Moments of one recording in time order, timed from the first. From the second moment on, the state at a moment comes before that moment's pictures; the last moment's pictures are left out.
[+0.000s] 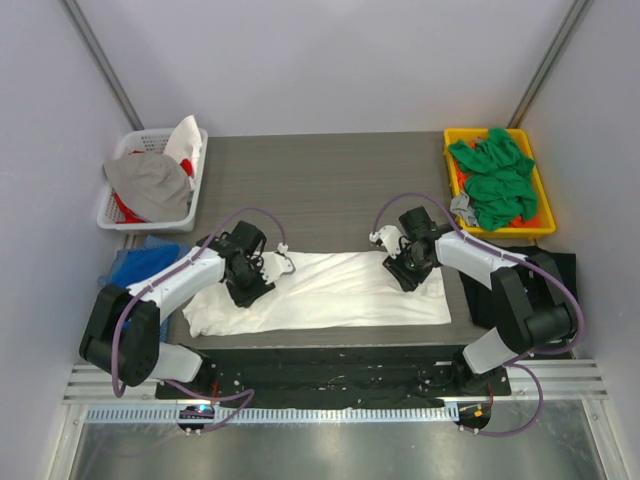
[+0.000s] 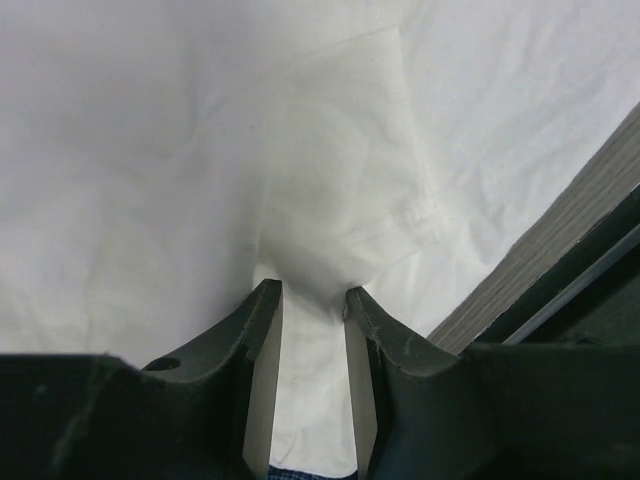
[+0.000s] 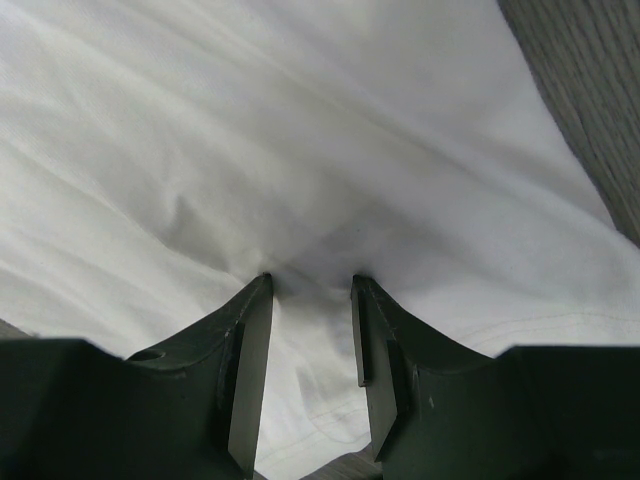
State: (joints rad) left arm -0.46 1.38 0.81 -0.82 0.15 0.65; right arm 0.35 1.54 0.84 -0.61 -0.14 -0.49
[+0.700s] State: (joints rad) left arm -0.48 1.32 0.78 -0.88 0.15 0.66; right arm 0.35 1.54 0.84 -0.61 -0.14 -0.49
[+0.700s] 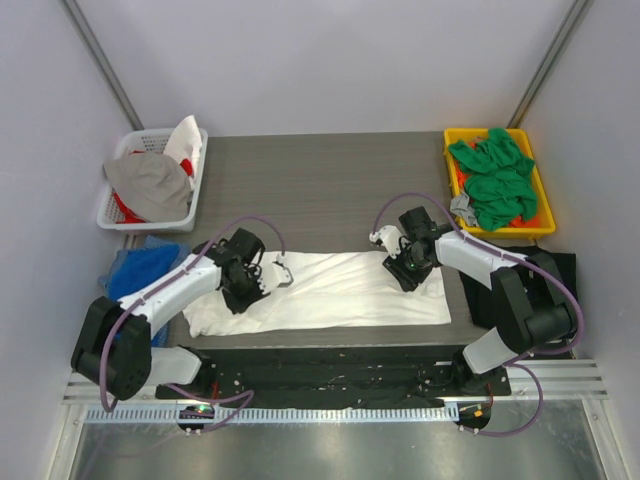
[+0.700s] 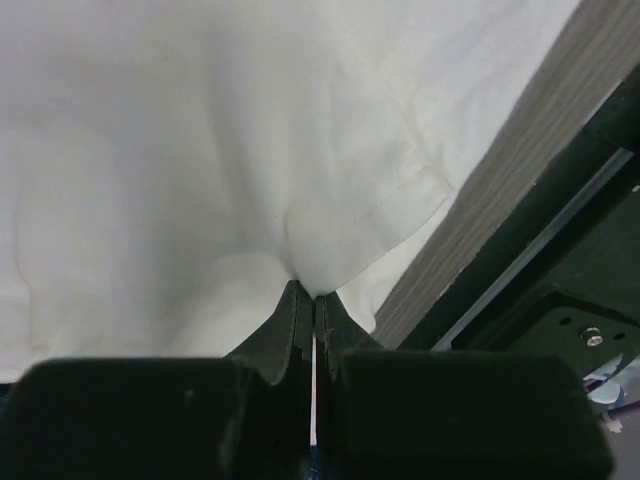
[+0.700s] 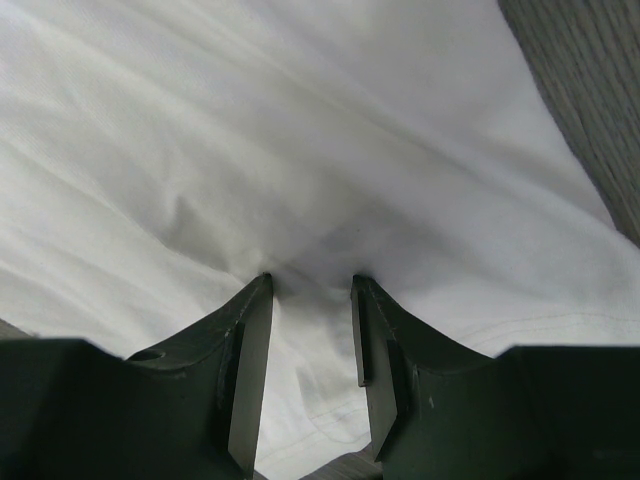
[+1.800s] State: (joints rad) left arm -0.64 1.11 0.77 -0.92 -0.02 0.59; right arm 0.35 1.54 0.85 -0.61 -0.14 -0.49
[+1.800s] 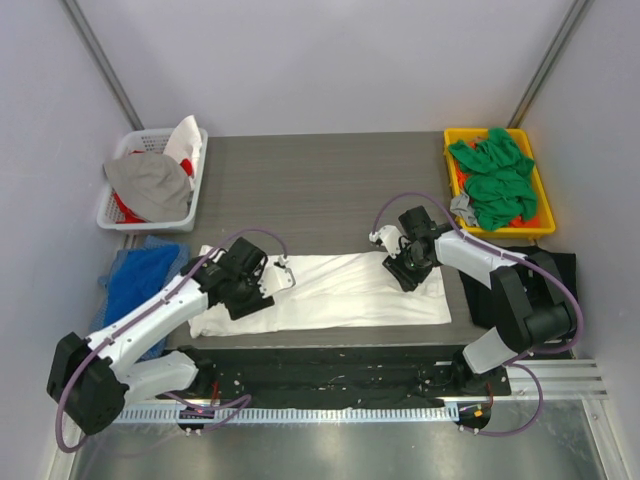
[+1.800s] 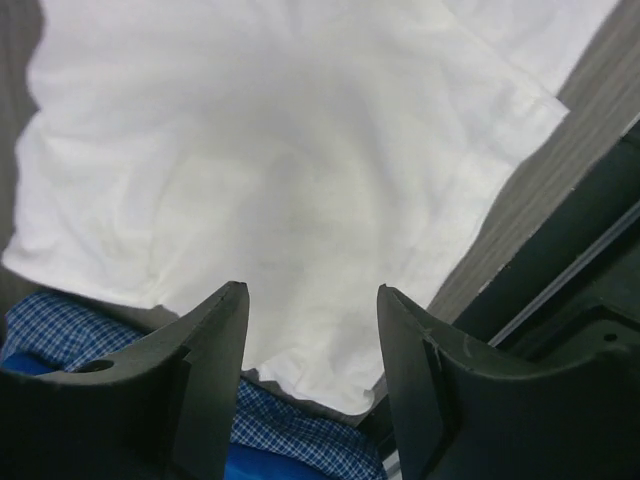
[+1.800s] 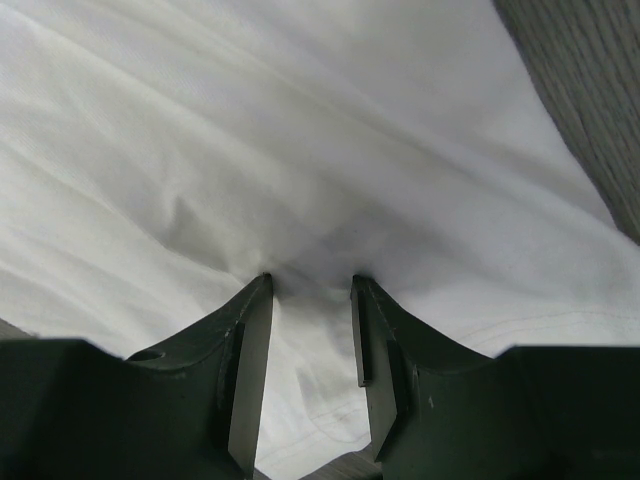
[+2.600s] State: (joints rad) left arm -0.42 1.38 0.73 -0.52 -0.23 0.67; right arm 0.36 1.48 0.83 -0.55 -0.07 -0.47
